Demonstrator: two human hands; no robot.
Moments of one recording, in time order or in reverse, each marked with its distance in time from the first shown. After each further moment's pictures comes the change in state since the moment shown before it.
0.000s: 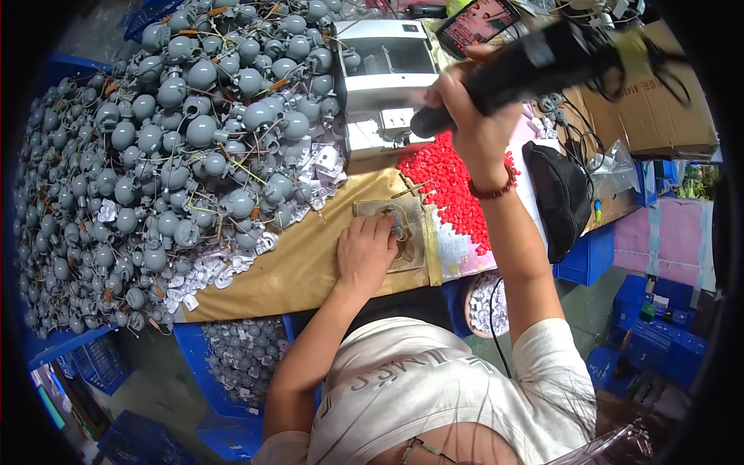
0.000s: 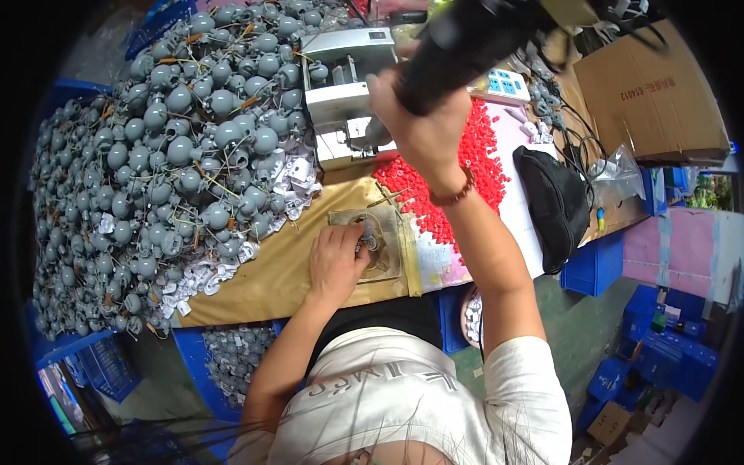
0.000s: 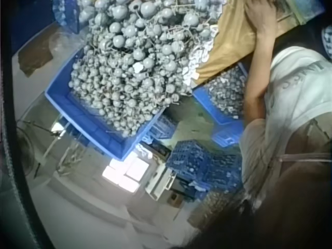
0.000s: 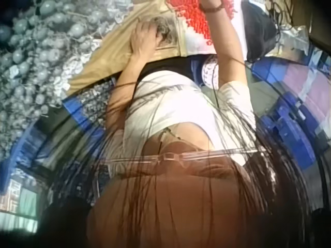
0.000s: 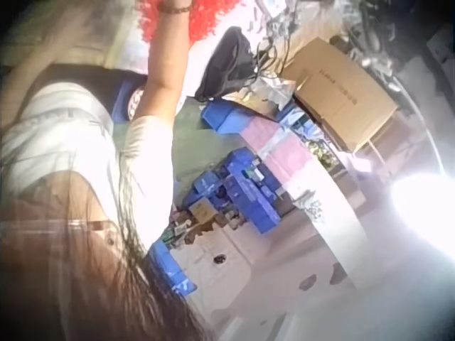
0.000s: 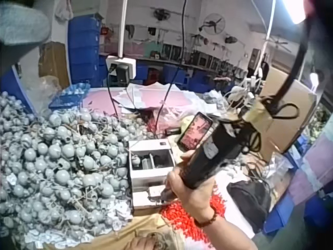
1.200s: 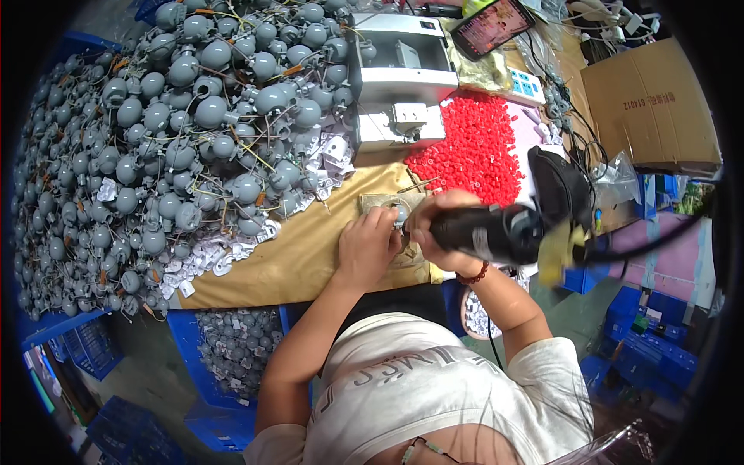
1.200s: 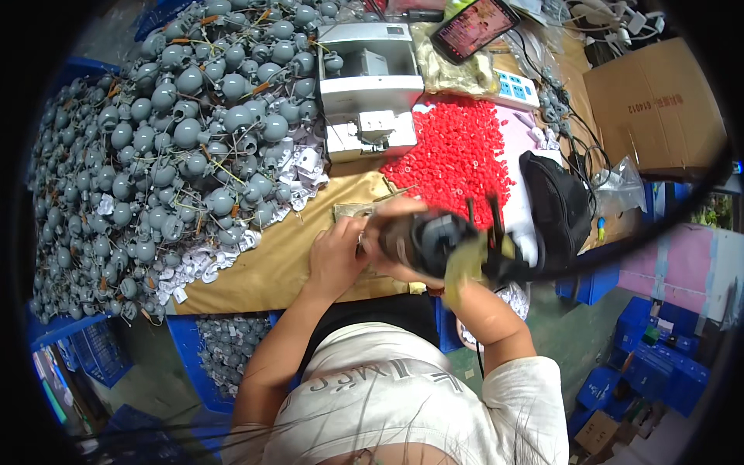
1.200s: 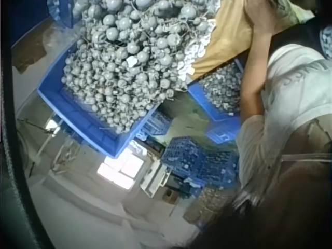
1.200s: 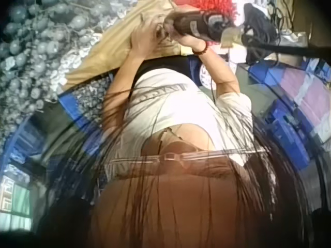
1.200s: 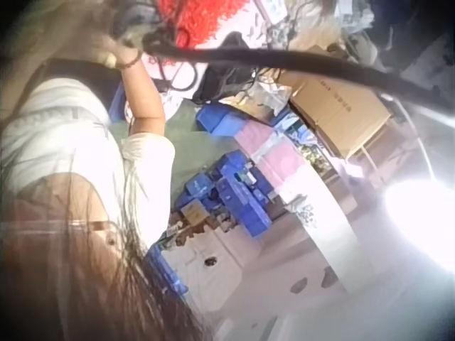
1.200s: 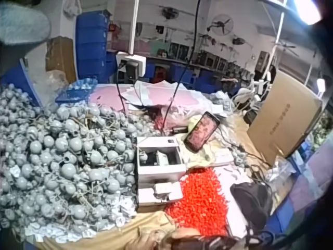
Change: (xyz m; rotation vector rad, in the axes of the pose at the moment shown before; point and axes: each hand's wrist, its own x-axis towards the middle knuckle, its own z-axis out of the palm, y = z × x) left_hand -0.002 -0.007 -0.004 -0.116 -0.047 -0.006; right_hand -0.145 -0.008 -0.018 0.200 -0.409 0.183
